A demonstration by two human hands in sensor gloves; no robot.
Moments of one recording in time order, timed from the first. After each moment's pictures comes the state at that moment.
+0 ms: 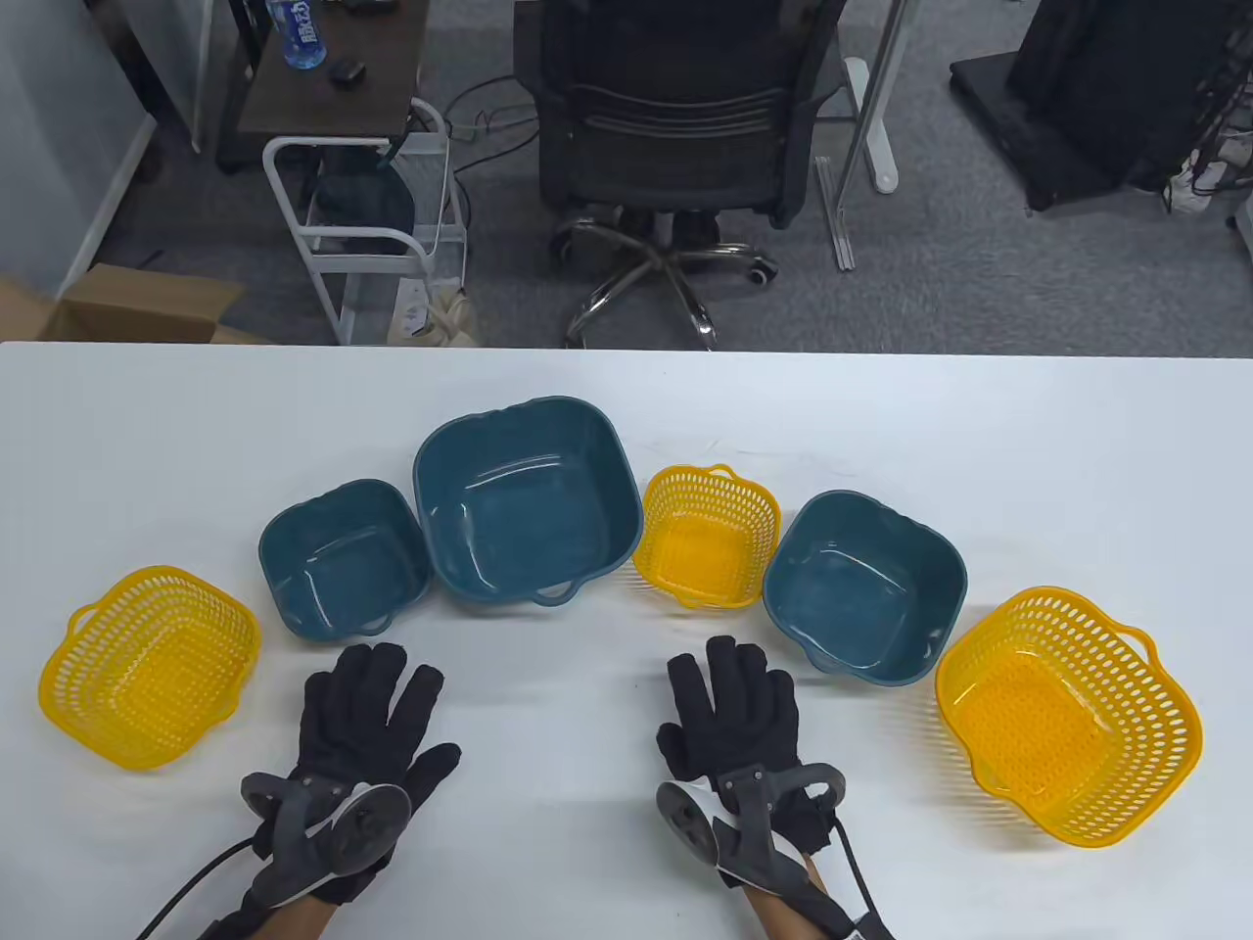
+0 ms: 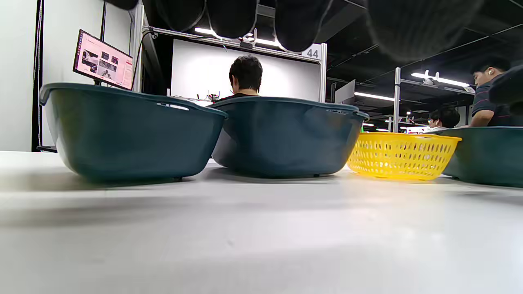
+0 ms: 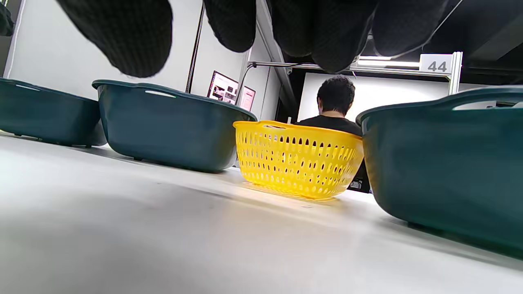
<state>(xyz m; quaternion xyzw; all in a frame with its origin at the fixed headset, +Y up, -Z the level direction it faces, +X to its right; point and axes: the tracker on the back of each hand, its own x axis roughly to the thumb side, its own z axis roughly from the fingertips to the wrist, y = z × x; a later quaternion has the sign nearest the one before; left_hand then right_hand) -0.243 -0.743 -0.138 0.12 -0.13 0.03 0.98 0.067 -0.758 -0.153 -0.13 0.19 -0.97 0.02</state>
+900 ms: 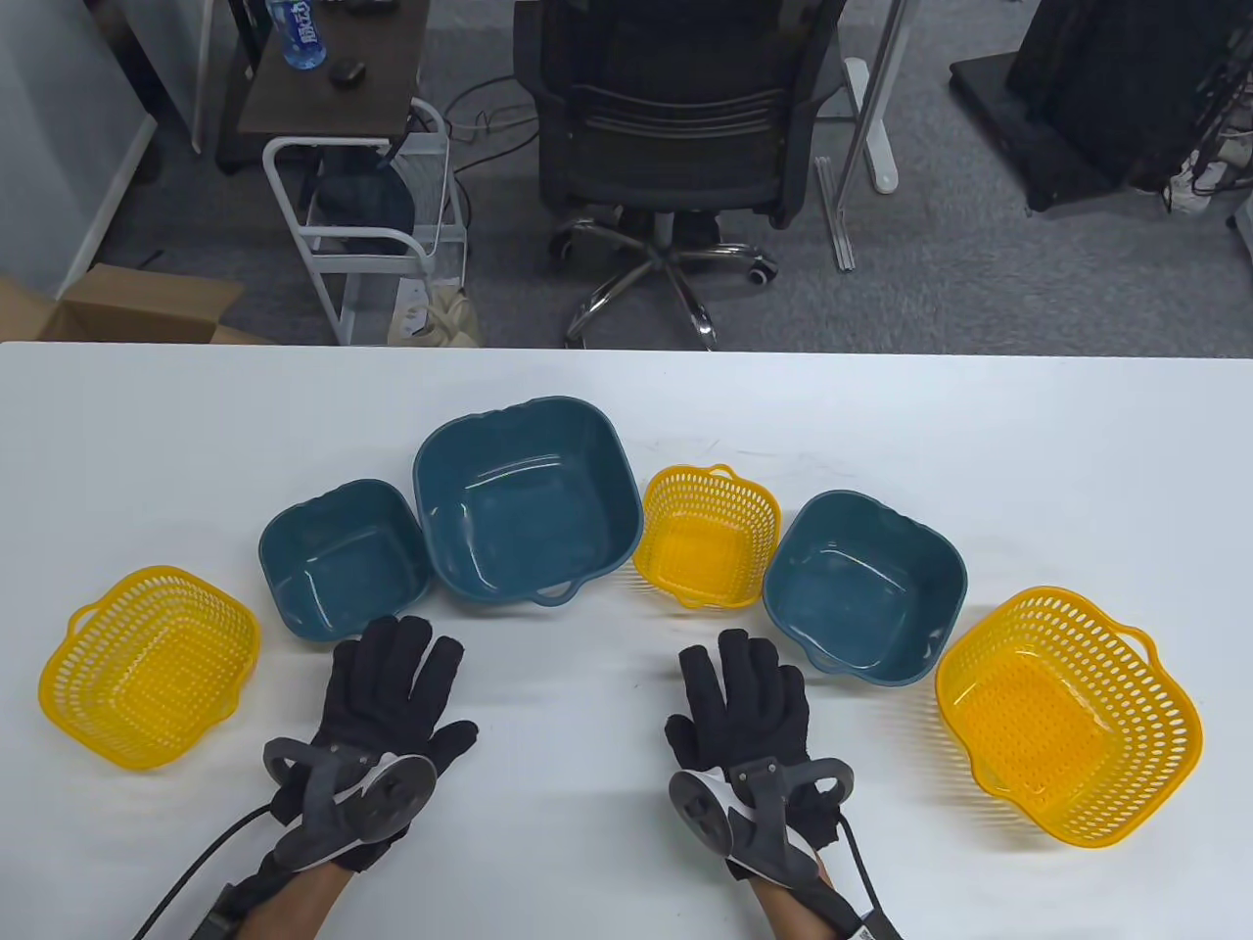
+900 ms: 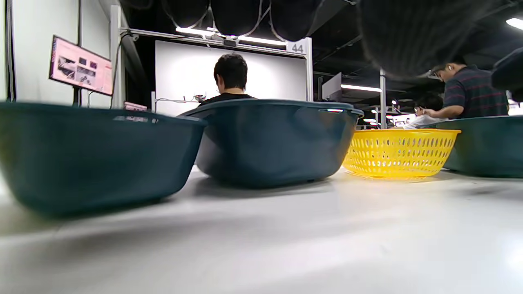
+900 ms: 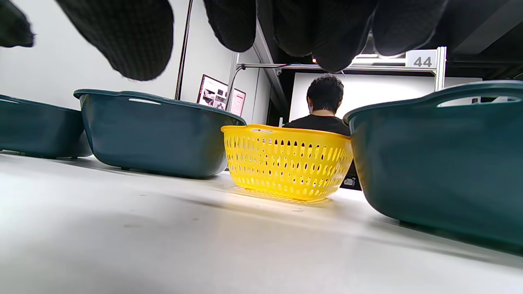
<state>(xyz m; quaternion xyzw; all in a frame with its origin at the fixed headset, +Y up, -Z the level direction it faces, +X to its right) -0.213 -0.722 -0.170 0.13 -0.15 -0.02 0.98 0.076 -0.754 -0.158 -0.12 0.19 -0.98 -0.01</state>
